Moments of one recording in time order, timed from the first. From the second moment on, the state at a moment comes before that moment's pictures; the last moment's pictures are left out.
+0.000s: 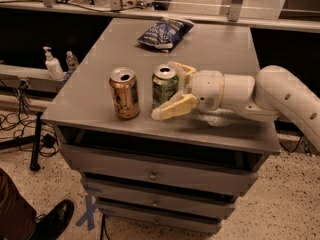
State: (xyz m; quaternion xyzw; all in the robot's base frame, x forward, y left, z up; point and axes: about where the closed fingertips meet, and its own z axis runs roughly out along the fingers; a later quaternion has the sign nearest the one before) arm 0.546 -0.001 0.892 -0.46 0.56 0.43 0.54
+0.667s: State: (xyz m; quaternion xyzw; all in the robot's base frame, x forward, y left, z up) arm 0.540 0.016 0.904 -0.43 0.56 0.44 0.55
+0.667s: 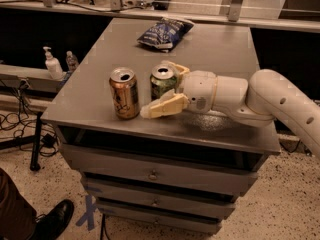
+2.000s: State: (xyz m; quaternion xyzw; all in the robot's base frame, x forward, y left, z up) arm 0.569 -0.051 0.910 -0.41 0.61 0.34 0.59
